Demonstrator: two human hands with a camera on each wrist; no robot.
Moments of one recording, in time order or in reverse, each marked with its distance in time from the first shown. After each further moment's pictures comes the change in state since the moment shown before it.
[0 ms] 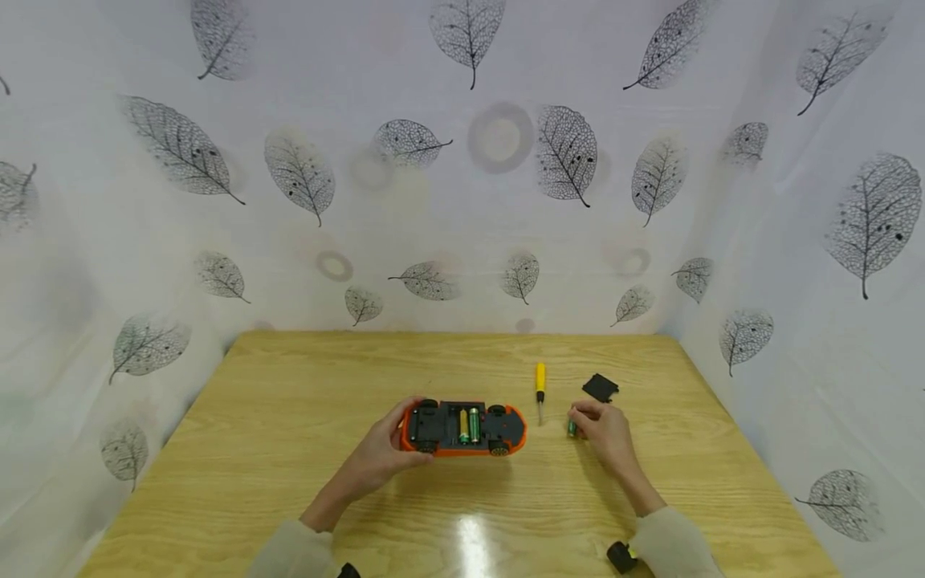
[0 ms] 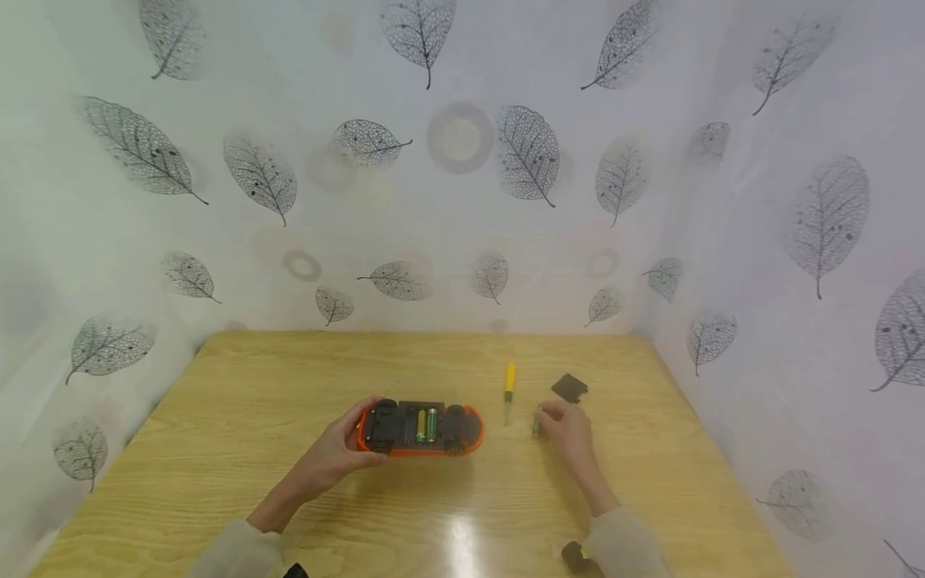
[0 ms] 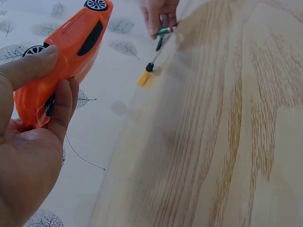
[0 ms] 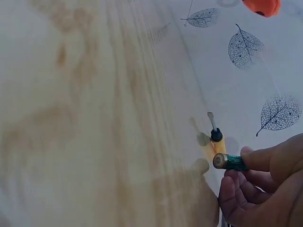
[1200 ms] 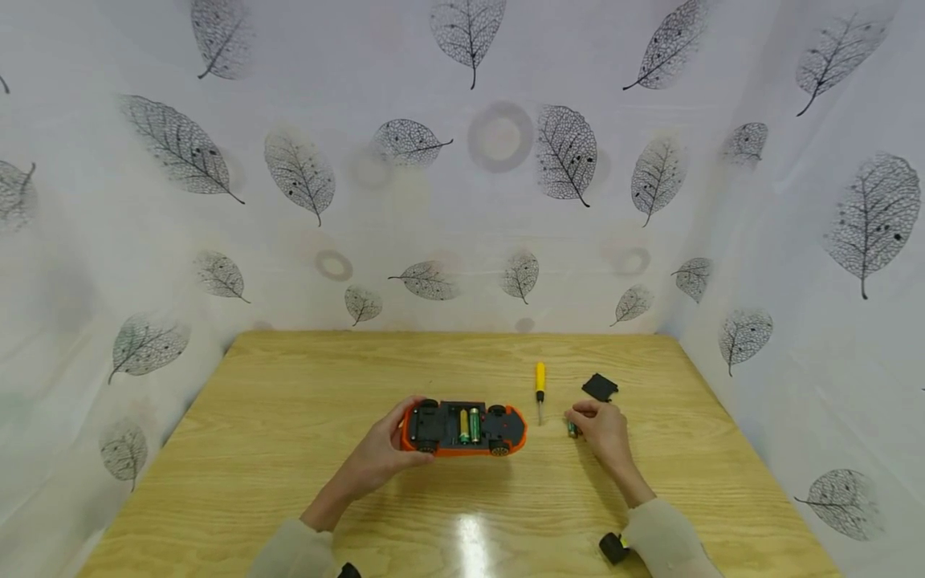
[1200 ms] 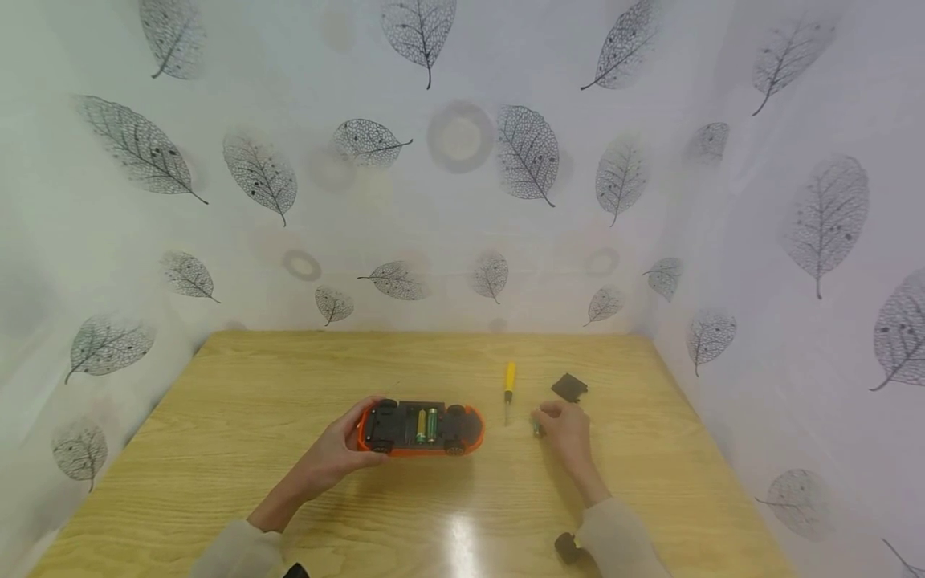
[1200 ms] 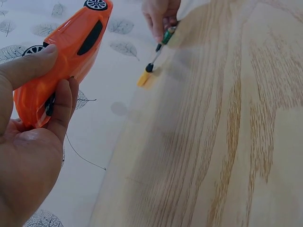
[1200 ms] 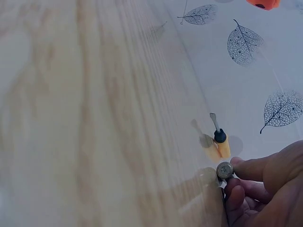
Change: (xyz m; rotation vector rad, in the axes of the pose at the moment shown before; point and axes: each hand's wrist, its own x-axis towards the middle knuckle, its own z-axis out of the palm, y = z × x) left_hand -0.001 0.002 0.001 -0.008 0.011 -0.033; right_hand 0.007 0.006 0.007 -0.102 0.063 0.001
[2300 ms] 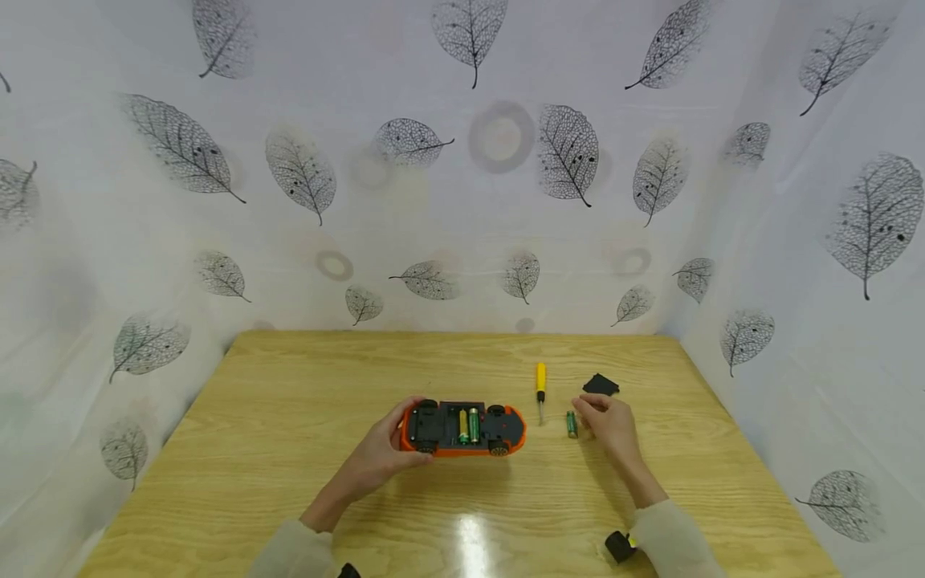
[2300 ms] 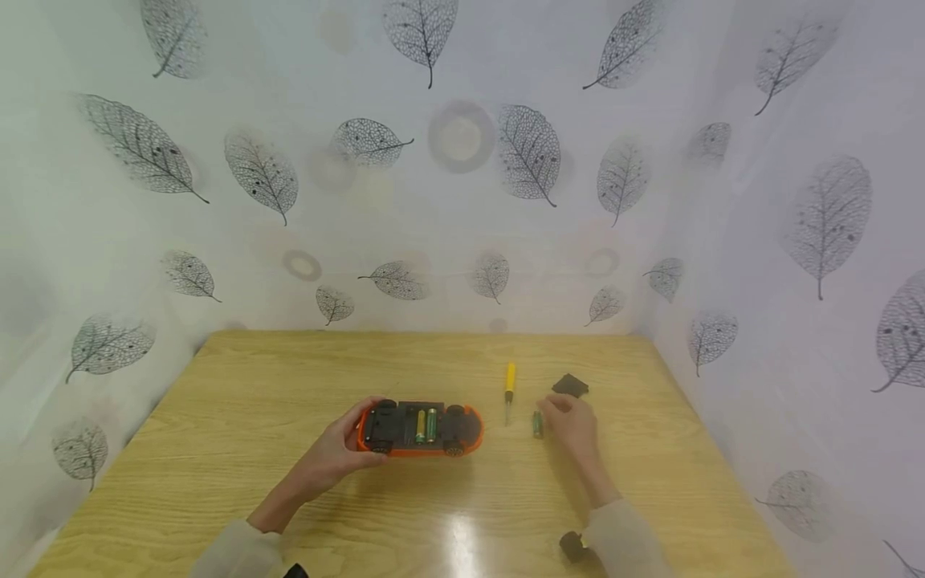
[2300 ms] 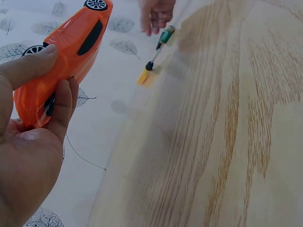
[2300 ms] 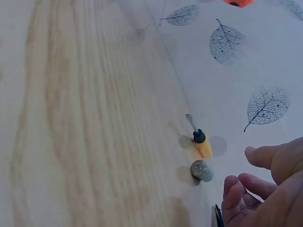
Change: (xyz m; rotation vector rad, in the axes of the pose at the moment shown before) left_hand 0.000 -0.004 -0.003 -0.006 -0.015 0.028; right_hand -0.005 -0.014 -0.017 0.166 -0.046 0.044
